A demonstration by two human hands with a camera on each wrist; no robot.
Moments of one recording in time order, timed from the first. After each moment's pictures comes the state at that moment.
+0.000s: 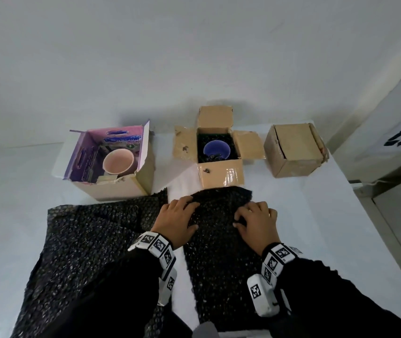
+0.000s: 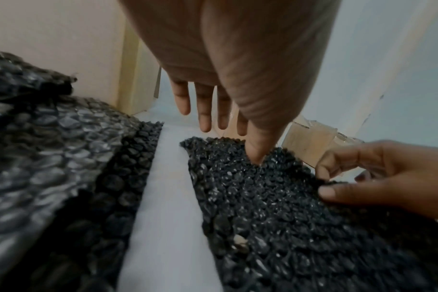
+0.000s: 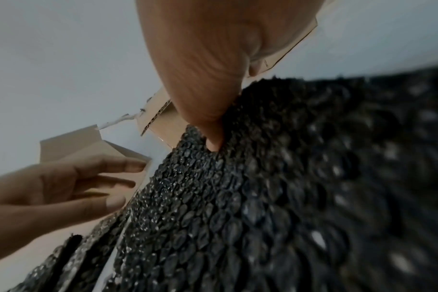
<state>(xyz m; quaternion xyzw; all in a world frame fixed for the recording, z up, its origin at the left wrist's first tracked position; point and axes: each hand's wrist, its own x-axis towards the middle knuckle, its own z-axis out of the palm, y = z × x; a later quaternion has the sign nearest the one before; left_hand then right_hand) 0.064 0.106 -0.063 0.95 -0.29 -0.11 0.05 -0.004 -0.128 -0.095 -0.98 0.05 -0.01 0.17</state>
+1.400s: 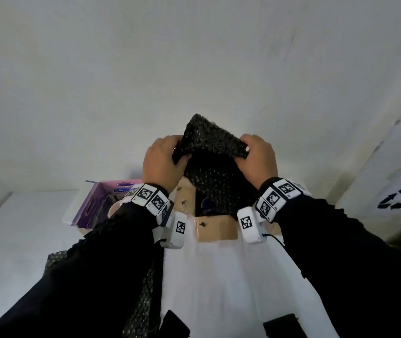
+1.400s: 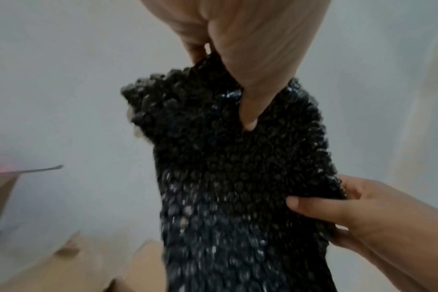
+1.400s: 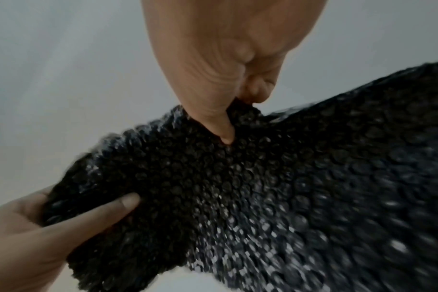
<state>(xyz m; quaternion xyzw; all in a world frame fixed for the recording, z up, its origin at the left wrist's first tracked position) 0.183 0.058 0.142 0.88 -0.21 0.30 0.31 0.163 -0.168 0.136 -0.91 0.00 -0.27 0.31</state>
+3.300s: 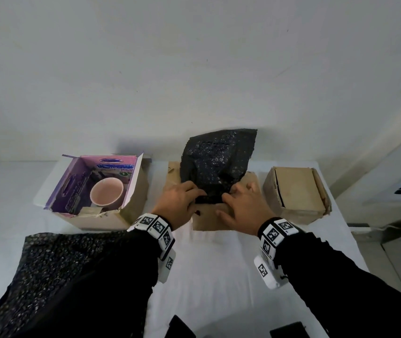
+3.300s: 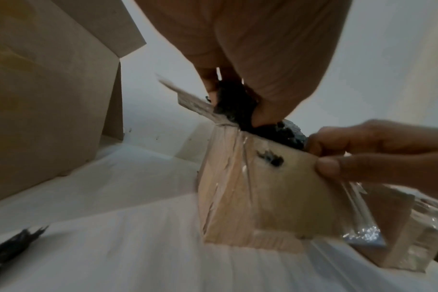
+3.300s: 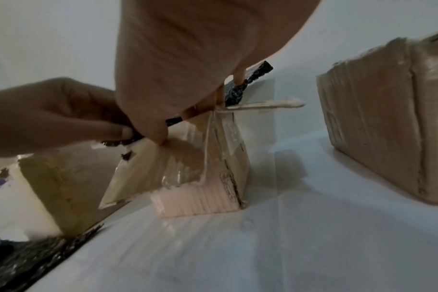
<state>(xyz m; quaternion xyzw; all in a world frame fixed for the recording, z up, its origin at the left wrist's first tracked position) 0.179 0.044 -0.017 0.92 -0.33 0.06 0.19 0.142 -0.182 -0.028 -0.98 -0.19 -0.06 0.02</state>
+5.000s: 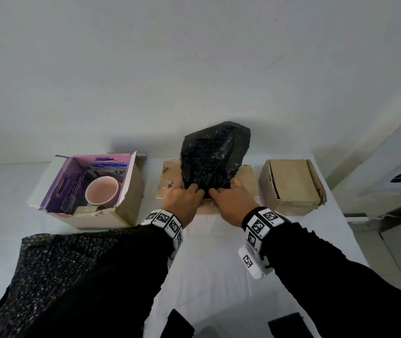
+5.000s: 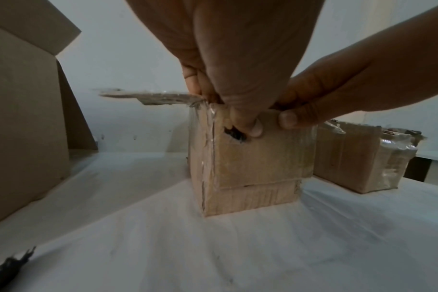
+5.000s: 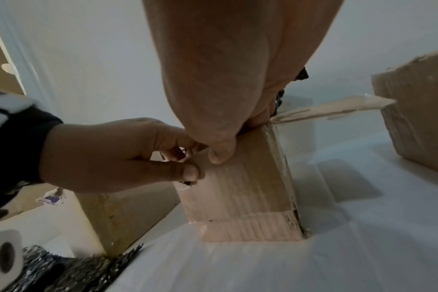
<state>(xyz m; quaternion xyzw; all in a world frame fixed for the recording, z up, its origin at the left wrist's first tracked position) 0.176 0.016 -0.028 0.92 -0.37 0.09 -0.12 0.147 -0.156 -0.021 -0.98 -0.21 0.04 -0.05</state>
